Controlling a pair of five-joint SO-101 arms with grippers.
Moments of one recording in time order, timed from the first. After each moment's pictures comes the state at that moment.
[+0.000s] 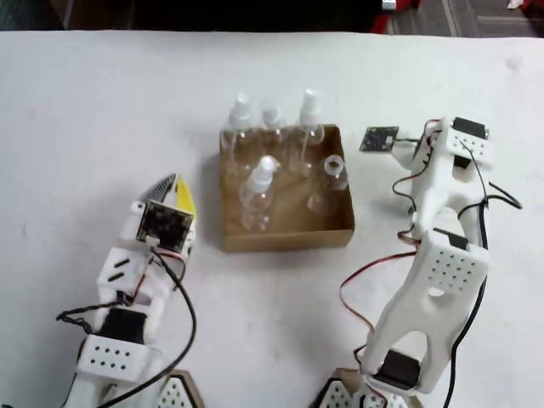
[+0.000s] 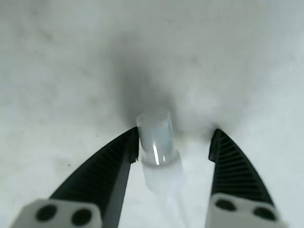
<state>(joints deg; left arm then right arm) 3.5 -78.7 94.3 9.0 -12.3 17.2 42.8 -28.6 84.3 89.7</state>
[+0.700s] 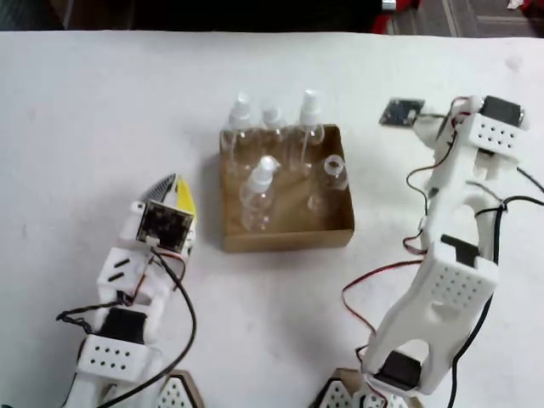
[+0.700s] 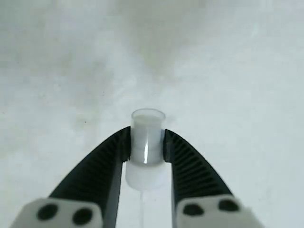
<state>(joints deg) 3.5 -78.7 94.3 9.0 -12.3 18.5 32.7 -37.4 96.3 83.4</state>
